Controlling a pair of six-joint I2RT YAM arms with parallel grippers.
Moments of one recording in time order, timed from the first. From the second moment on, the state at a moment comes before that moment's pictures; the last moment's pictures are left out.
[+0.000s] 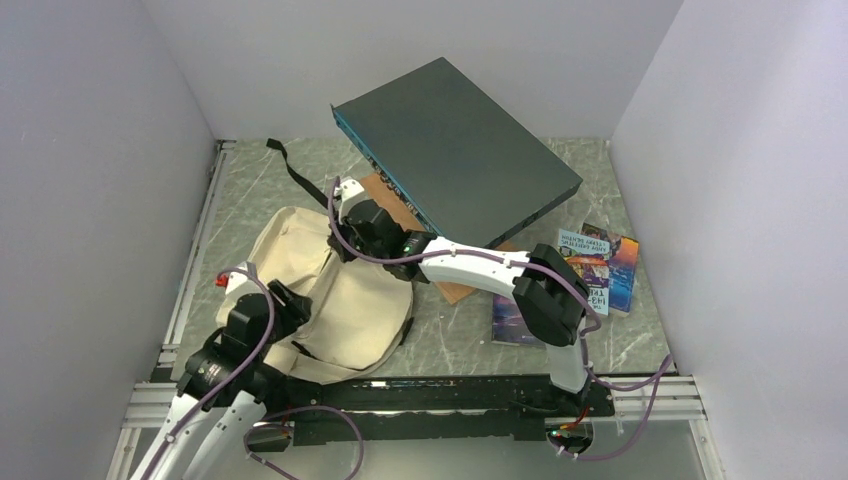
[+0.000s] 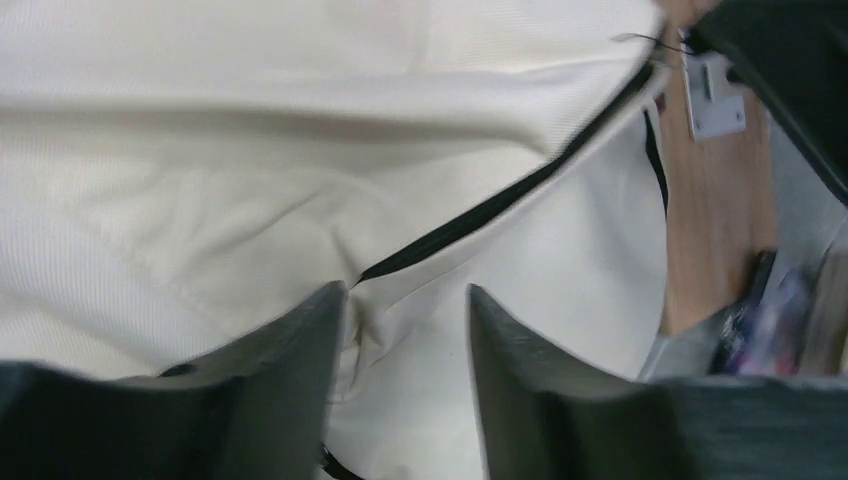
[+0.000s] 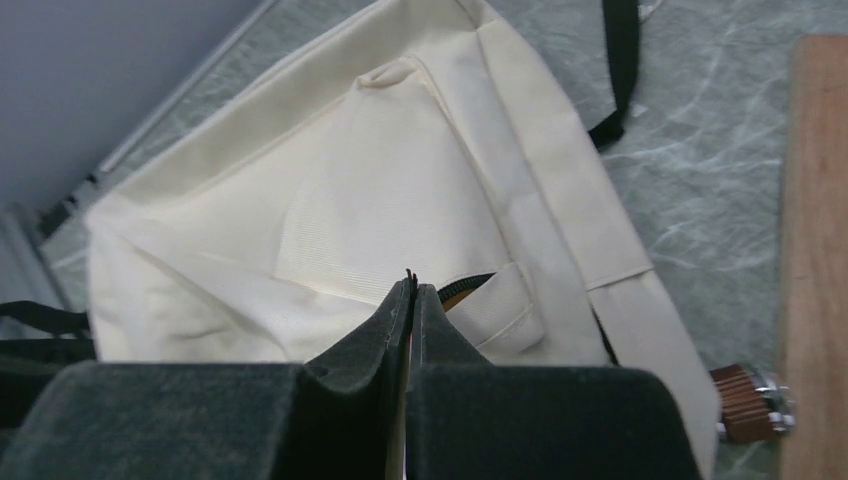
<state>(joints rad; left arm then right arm) -0.45 0.24 0.44 -0.86 -0.33 -0.93 1.03 1.94 1.48 0.08 0.11 0.31</state>
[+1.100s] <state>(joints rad) -0.46 0.69 0.58 -0.57 -0.22 -0.53 1.03 1.93 1.54 -0.03 0.14 0.41</state>
